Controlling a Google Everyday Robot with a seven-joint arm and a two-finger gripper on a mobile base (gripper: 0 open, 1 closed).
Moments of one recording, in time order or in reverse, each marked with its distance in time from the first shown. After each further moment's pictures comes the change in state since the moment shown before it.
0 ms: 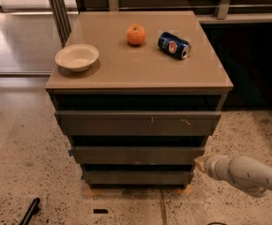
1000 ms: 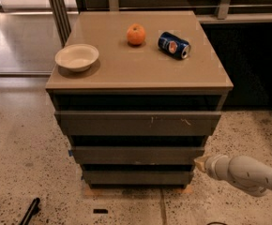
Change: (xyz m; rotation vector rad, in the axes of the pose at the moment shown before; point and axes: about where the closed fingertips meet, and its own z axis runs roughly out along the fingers) arm -0.004 0.002 0.004 -0.007 0.004 -0.011
